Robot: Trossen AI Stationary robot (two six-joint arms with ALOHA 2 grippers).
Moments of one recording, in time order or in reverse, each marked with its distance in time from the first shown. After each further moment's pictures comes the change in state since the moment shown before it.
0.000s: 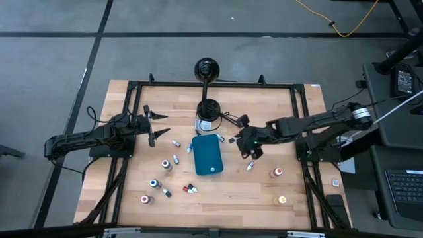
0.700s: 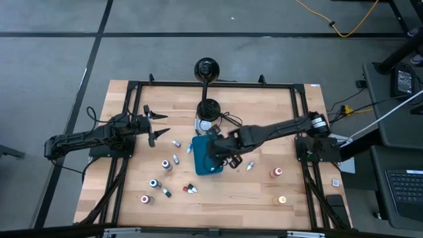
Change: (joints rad) left arm 0.000 0.000 0.000 0.005 0.000 0.000; right arm 0.058 0.528 0.686 -0.392 -0.003 -0.068
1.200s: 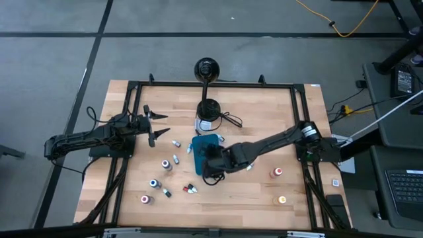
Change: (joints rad) left arm 0.000 0.000 0.000 0.000 0.000 0.000; right arm 0.102 0.115 0.031 0.088 0.324 -0.467
